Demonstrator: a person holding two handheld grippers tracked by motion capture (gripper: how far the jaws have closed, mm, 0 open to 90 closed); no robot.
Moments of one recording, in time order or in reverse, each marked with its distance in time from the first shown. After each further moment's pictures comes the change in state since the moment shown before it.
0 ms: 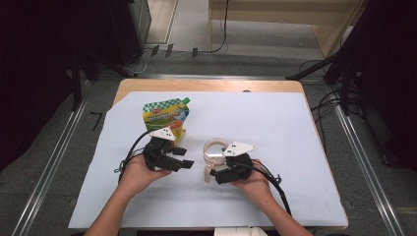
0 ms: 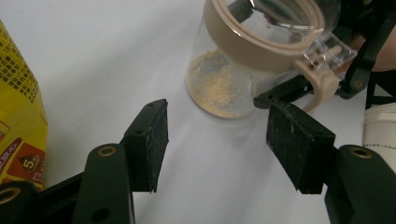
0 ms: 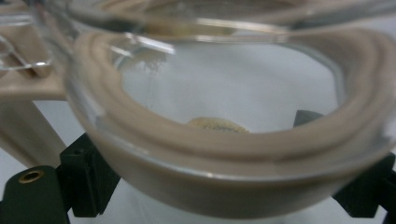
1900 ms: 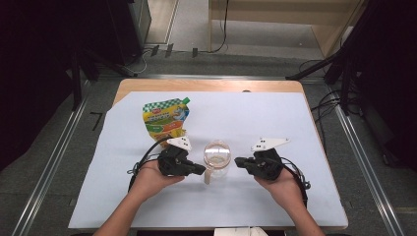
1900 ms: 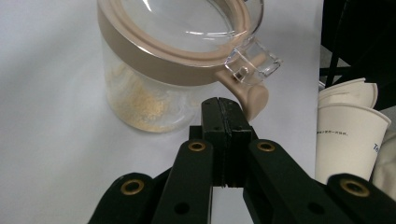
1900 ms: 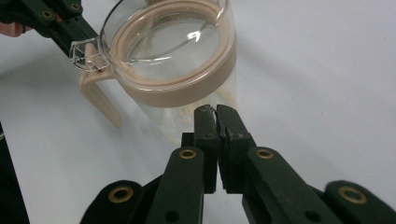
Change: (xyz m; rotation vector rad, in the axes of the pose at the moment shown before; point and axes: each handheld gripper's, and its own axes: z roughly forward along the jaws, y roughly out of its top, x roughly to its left) left arm -0.033 0.009 0.028 0.068 -0.138 0.083; right arm -0.023 0.008 -0.081 0.094 0.034 0.147
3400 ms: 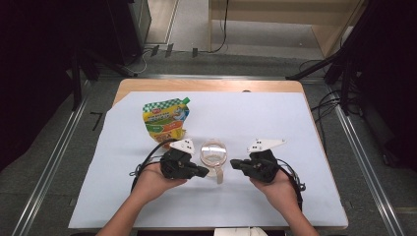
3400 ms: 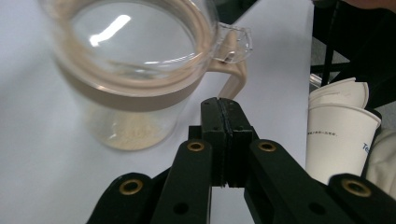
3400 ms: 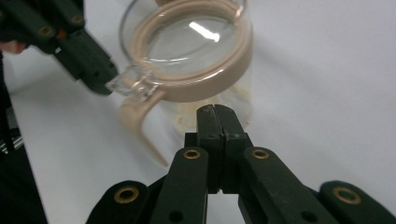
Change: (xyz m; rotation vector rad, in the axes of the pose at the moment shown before) left arm -0.010 0.004 -0.007 -0.012 0.007 0.035; right arm 0.013 0.002 0.003 -0.013 0.037 0.028
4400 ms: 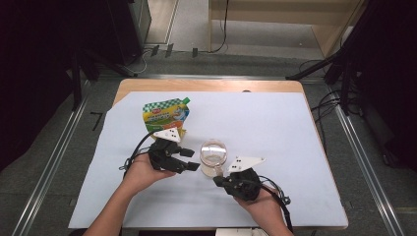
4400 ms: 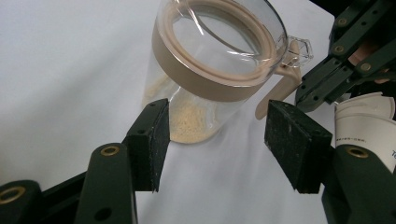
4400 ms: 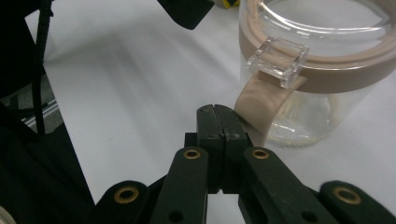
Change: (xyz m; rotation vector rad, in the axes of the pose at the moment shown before) left arm 0.033 -0.010 -0.017 -0.075 0.030 -0.036; right arm 0.055 -0.011 0.025 0.040 0.038 -0.066
